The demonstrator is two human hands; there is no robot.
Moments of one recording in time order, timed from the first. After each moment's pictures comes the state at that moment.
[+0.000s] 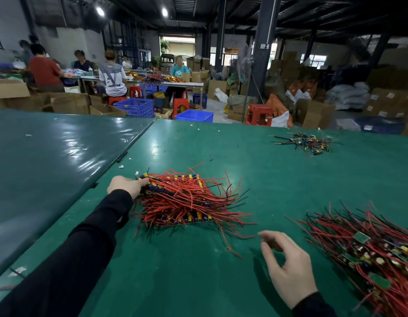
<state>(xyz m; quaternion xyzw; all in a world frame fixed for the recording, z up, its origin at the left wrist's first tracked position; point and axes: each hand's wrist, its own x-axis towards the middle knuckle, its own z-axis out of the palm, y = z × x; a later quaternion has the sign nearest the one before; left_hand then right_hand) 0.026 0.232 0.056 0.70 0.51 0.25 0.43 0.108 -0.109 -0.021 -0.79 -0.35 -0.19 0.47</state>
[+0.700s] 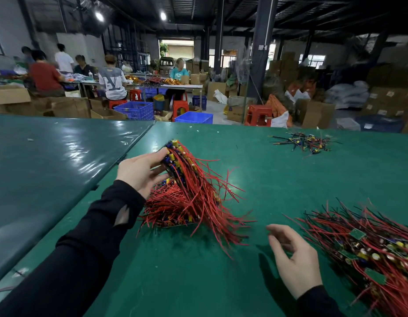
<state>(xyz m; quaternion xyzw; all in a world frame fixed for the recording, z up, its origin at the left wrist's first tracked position) 0.014 0.157 0.125 0.50 0.23 0.34 0.76 0.116 -0.114 -0.017 -0.78 -0.25 -0.13 0.56</state>
